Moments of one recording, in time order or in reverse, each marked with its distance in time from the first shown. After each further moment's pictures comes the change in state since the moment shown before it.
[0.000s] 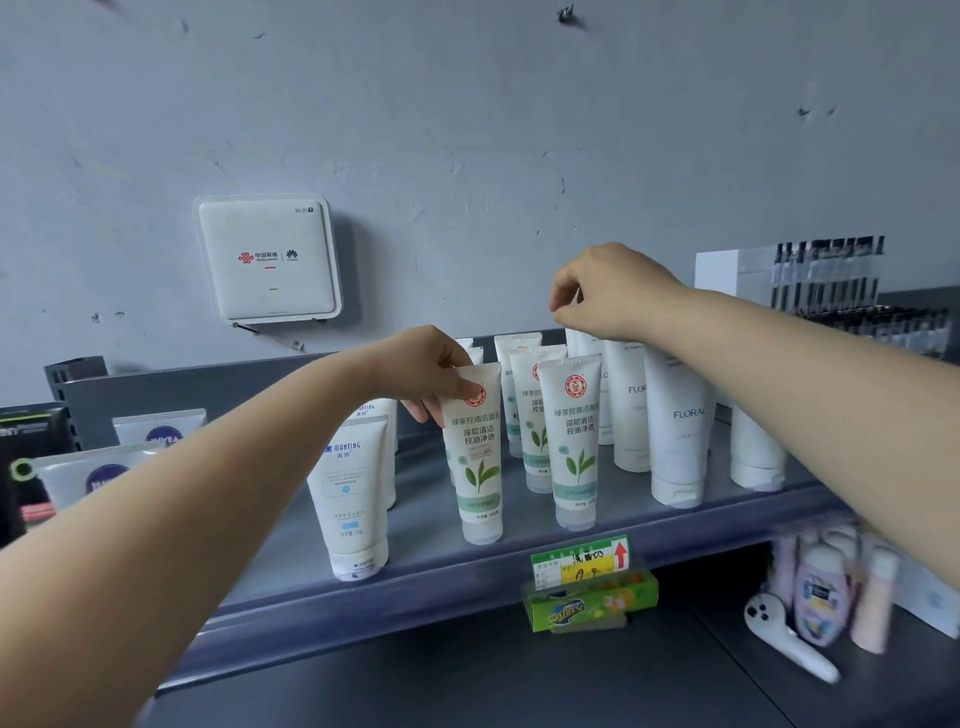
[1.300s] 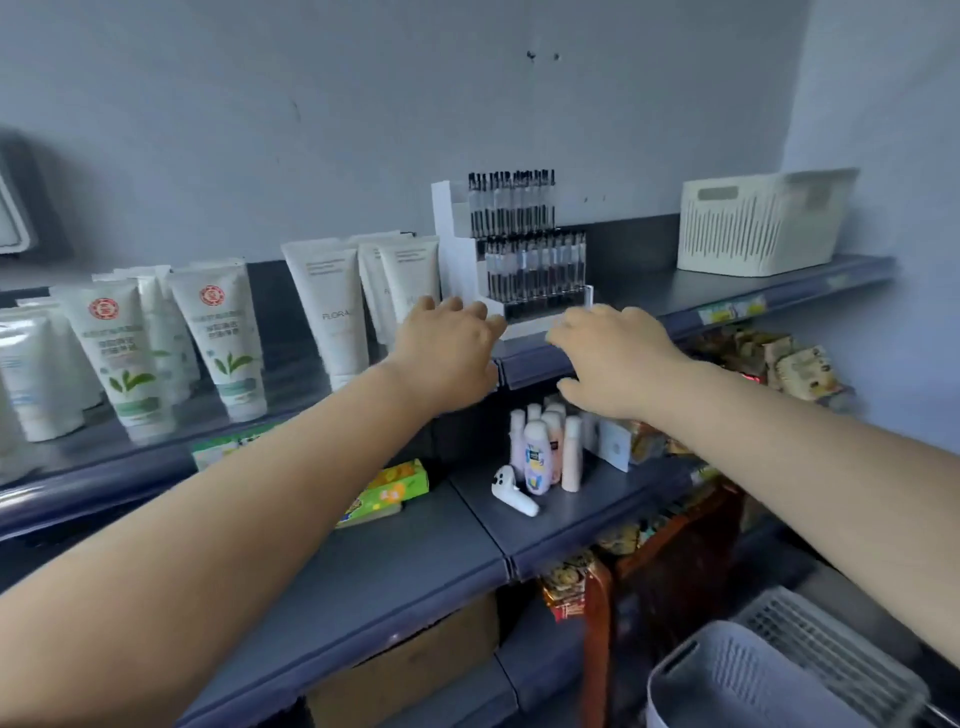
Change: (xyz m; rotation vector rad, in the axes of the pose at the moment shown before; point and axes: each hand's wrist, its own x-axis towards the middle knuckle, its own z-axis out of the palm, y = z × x) left_hand -0.014 0.278 0.243 0.820 0.323 0.444; right_hand -0.284 0.215 -0.065 -0.482 -0.248 0.107
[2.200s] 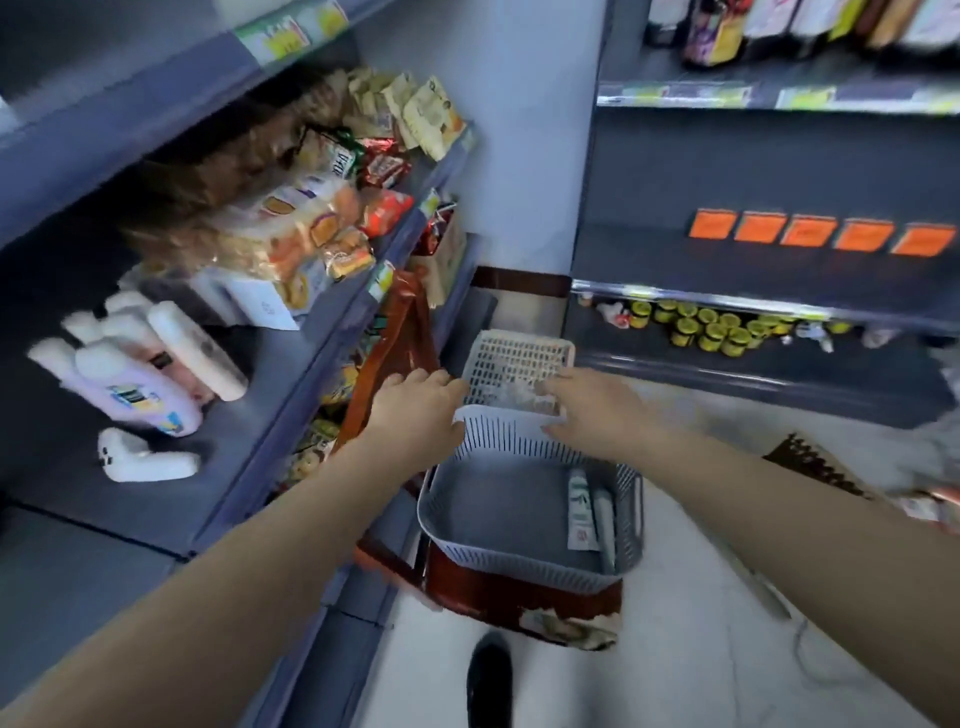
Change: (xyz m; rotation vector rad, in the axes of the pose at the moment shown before) left_hand 0.079 0.335 0.221 -0.428 -0.368 0.737; right_hand -0.237 0.134 0.265 0.398 -0.625 0.868
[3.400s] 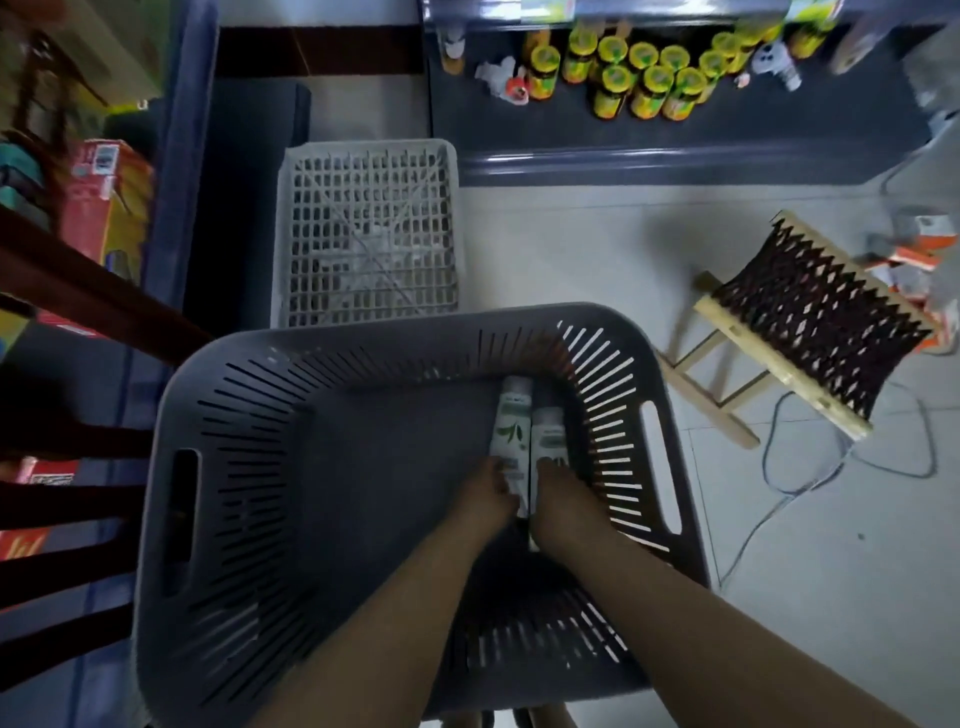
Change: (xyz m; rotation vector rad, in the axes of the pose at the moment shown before) left_hand 0.170 0.174 0.429 -1.101 -0.817 -0.274; right_hand 0.091 0.135 0.408 0.527 -0.390 0.768
